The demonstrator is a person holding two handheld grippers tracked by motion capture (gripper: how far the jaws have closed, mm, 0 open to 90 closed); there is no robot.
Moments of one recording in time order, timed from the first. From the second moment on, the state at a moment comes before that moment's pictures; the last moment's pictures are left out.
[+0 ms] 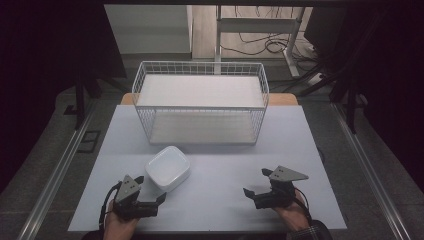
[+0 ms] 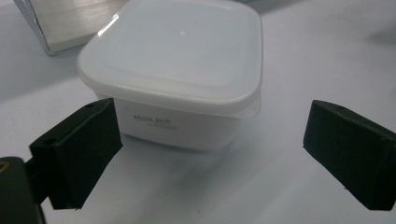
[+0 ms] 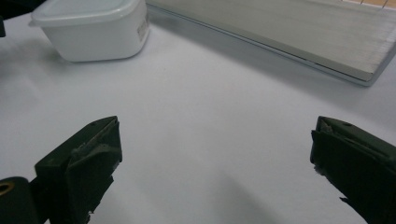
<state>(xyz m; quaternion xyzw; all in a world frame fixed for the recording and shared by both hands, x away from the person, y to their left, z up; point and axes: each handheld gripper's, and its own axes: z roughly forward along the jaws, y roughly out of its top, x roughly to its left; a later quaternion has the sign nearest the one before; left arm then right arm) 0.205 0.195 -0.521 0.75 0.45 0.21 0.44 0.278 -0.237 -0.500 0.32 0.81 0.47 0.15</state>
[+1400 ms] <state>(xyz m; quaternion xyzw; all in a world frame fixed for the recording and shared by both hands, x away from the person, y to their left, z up) 0.250 0.217 -0.497 0.74 0.44 0.21 0.46 0.281 -0.225 -0.505 0.32 0.83 0.42 0.17</state>
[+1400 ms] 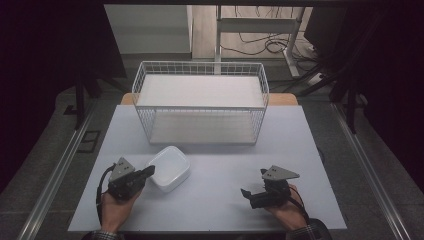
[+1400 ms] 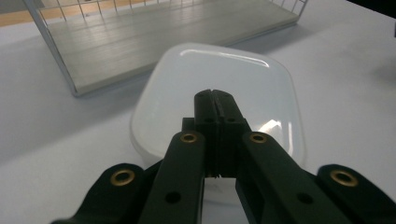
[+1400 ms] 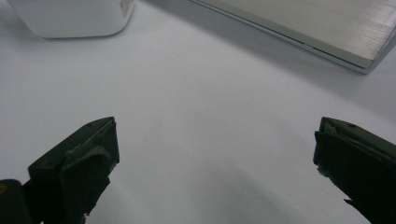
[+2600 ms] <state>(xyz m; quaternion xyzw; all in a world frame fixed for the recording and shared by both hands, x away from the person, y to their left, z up) 0.326 0.181 -0.508 0.77 0.44 0.14 0.45 0.281 -0.222 -0.508 0.31 0.85 0.40 0.17</state>
